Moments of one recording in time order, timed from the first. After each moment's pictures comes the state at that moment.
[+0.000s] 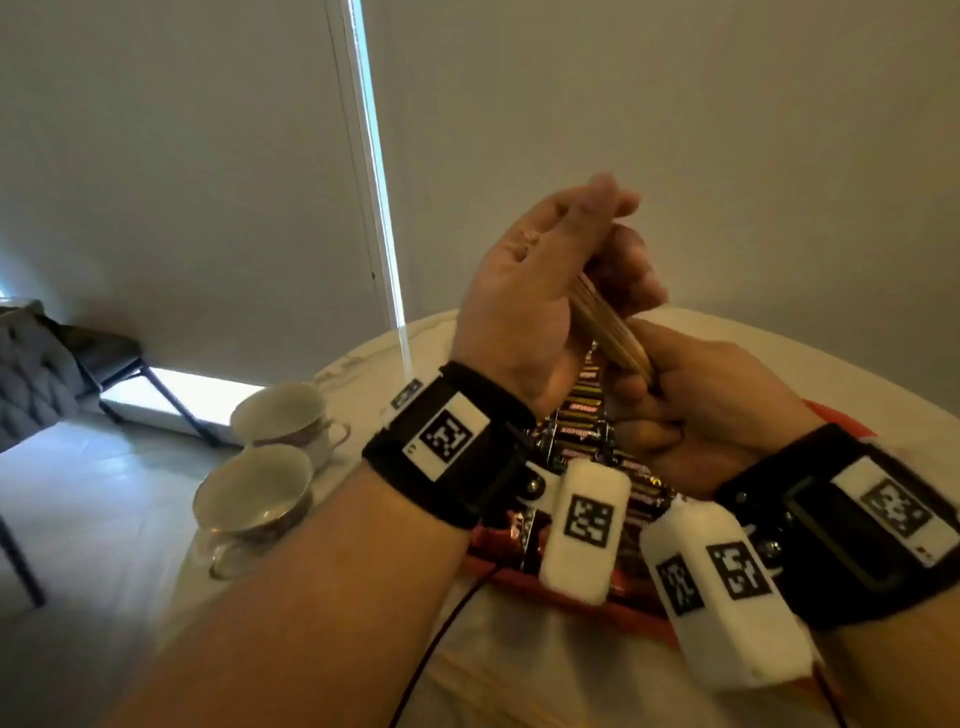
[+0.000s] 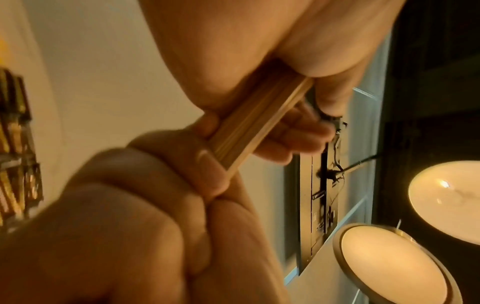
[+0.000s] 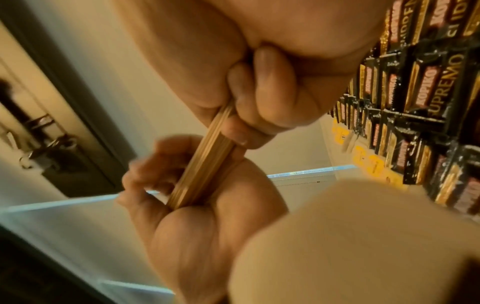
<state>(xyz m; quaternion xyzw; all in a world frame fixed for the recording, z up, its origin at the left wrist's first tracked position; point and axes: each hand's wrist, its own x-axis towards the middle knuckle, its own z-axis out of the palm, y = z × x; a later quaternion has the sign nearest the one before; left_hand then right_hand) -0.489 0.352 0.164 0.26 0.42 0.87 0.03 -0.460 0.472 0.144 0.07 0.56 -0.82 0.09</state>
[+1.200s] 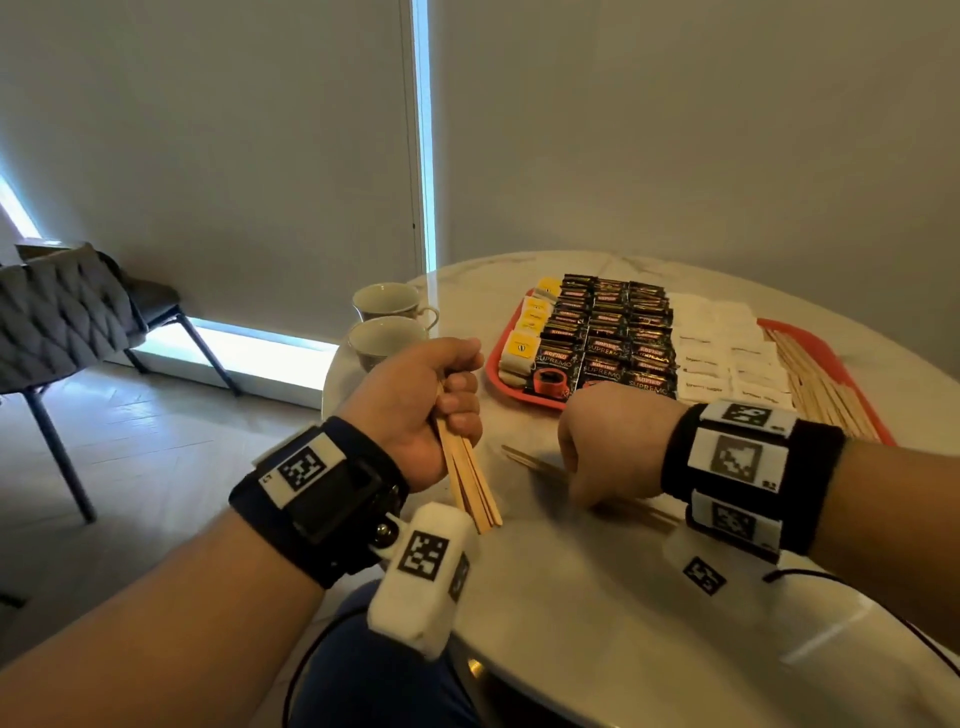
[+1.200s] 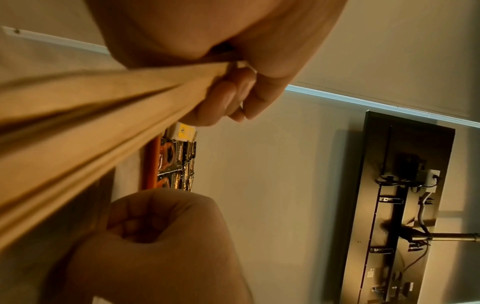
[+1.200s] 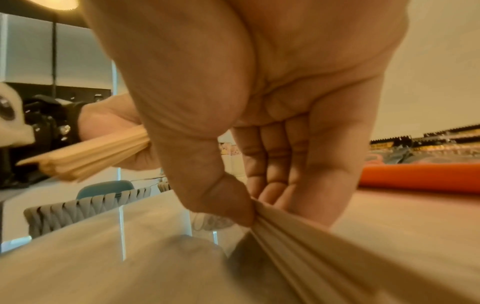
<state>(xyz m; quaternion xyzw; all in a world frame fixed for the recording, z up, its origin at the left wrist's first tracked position) -0.358 0.189 0.081 -0.10 0.46 0.85 0.21 -0.339 0.374 0.098 -0.11 0.98 0.03 0.18</state>
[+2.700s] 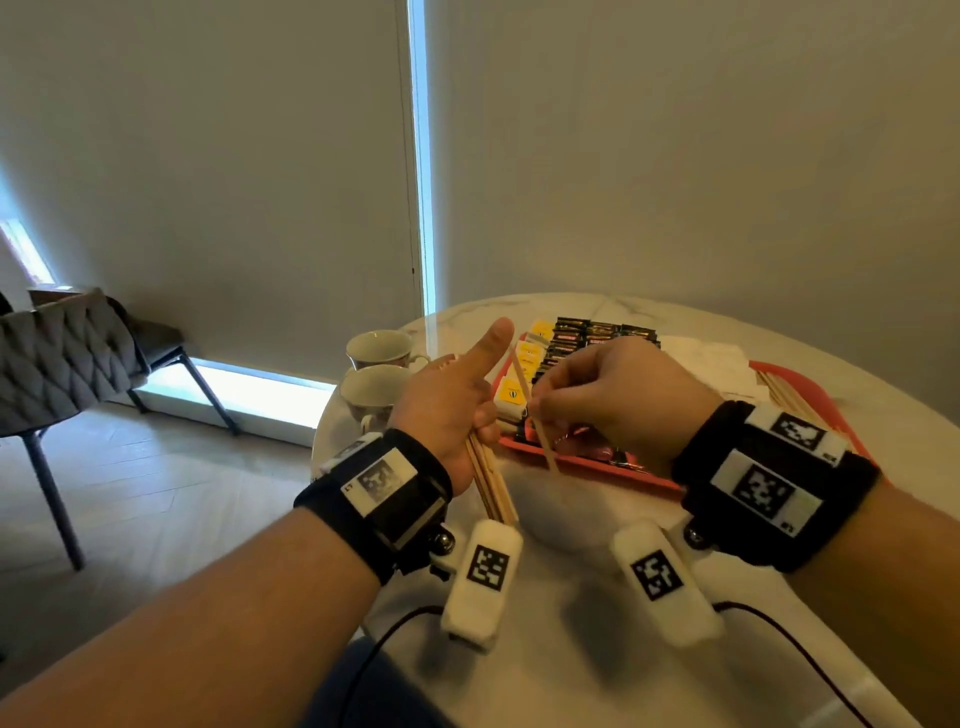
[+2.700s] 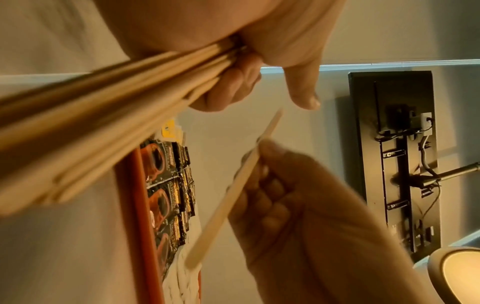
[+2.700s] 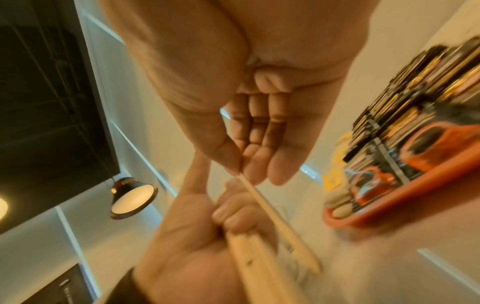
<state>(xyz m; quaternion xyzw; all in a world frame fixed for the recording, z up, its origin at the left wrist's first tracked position) -0.392 0.230 0.086 -0.03 0.54 0.83 0.07 -0.350 0.392 0.135 -0.04 0.86 -0.51 0.03</state>
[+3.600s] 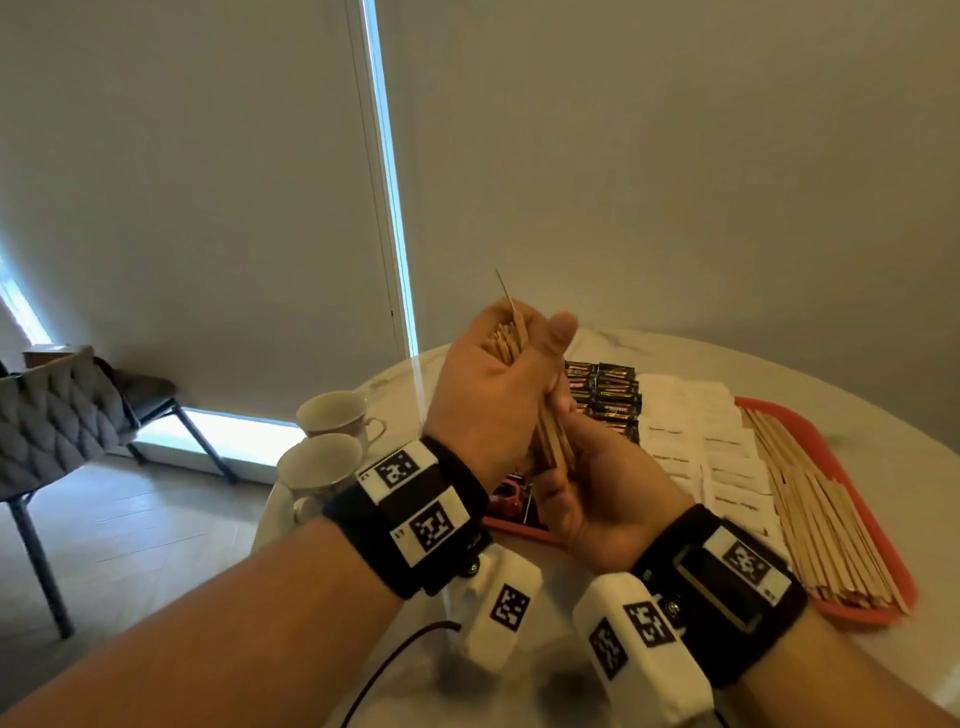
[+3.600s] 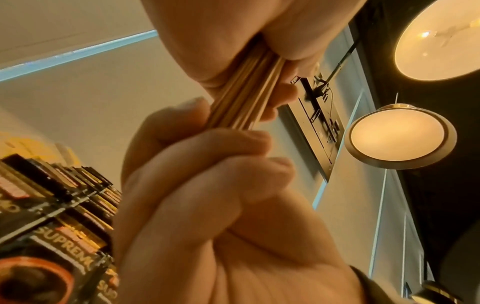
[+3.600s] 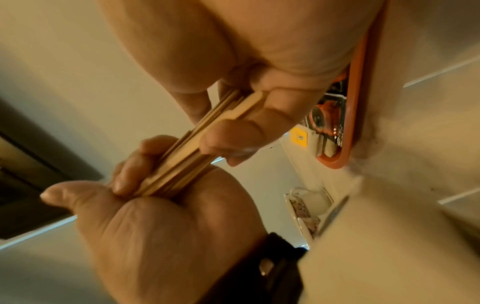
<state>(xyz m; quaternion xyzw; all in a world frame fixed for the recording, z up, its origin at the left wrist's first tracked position) -0.416 0.314 0.133 0.26 0.62 0.72 -0.13 -0.393 0.435 0.091 0.06 0.39 -0.89 0.24</state>
